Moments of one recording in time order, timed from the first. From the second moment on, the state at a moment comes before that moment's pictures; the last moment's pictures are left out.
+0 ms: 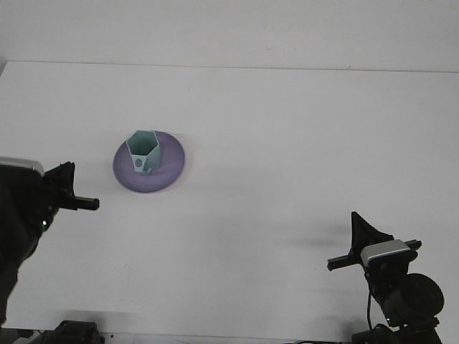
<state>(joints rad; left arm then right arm) -0.04 0.77 1.22 -0.61 0.05 0.05 0.21 0.30 0.48 -0.27 -0.02 -0.01</state>
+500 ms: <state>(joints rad) -0.04 0.25 0.47 -0.11 0.05 0.04 0.21 0.30 0.48 -0.27 -0.02 -0.01</state>
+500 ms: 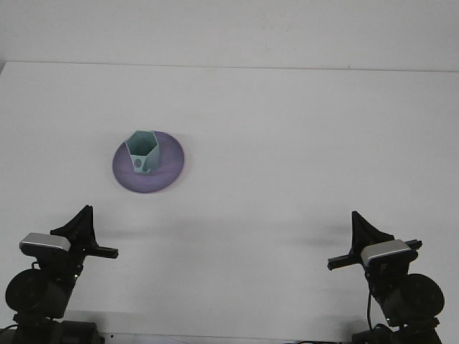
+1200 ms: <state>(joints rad) -0.04 0.25 0.47 -0.06 0.05 0.04 0.21 0.30 0.48 -0.24 -0.02 -0.01</state>
